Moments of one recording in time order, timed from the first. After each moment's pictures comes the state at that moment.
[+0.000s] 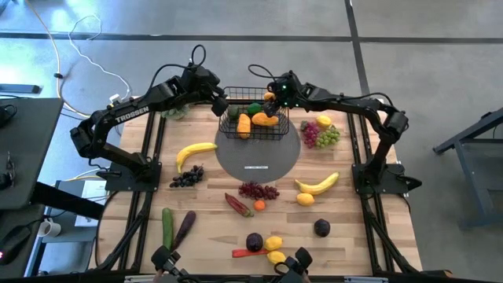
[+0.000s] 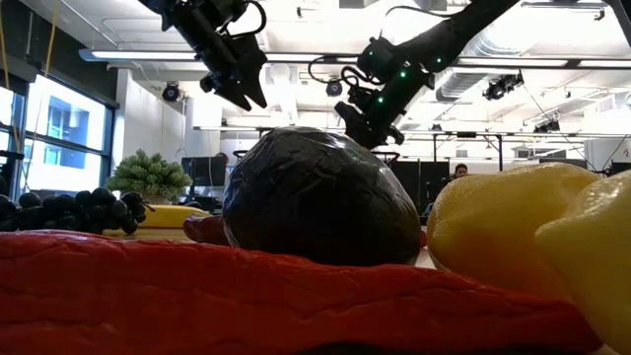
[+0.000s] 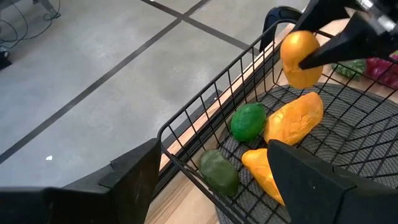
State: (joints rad) left arm 0.77 1.39 1.19 -0.45 -0.15 0.06; right arm -0.60 1.78 1.30 -0.22 0.07 0.16
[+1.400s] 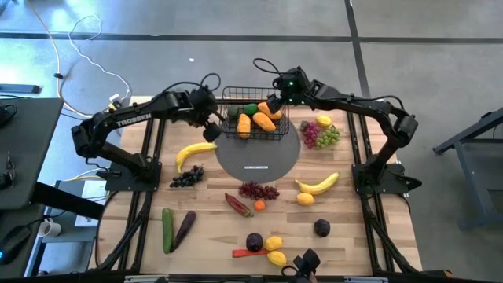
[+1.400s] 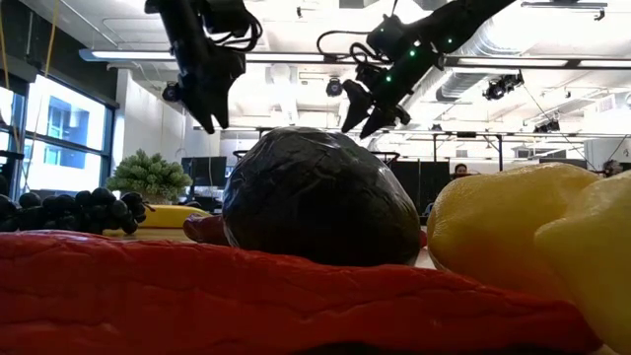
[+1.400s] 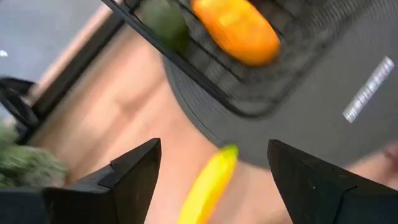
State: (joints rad) left arm 0.60 1.39 1.19 -0.95 -0.12 -0.16; right arm -0.60 1.67 1.29 -0.25 0.10 0.13
